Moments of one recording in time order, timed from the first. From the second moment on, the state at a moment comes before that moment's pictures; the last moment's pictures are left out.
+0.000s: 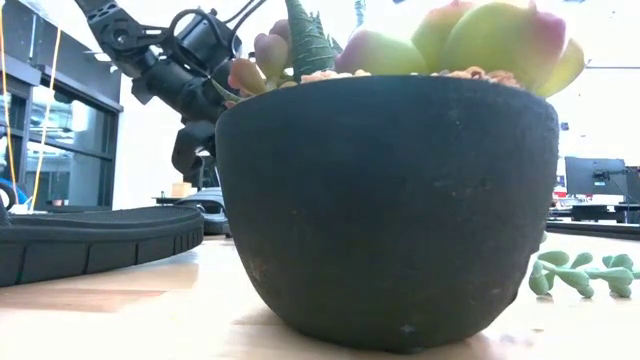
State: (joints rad) left arm 0.35 1.47 0.61 0.25 0.17 0.85; right arm 0.40 1.50 1.45 -0.85 0.85 0.36
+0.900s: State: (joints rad) left arm 0.34 1.30 0.61 -0.07 0.11 0.51; right arm 0.25 1.51 1.39 -0.94 0.91 0.43
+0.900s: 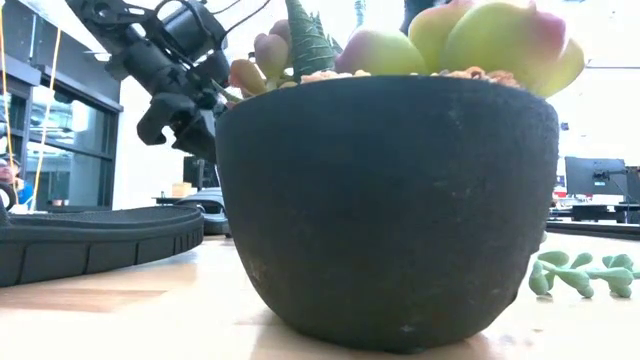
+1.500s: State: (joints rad) left arm 0.21 0.94 0.61 -0.11 0.05 0.36; right arm -0.05 1.51 1.17 -0.48 0.47 0.18
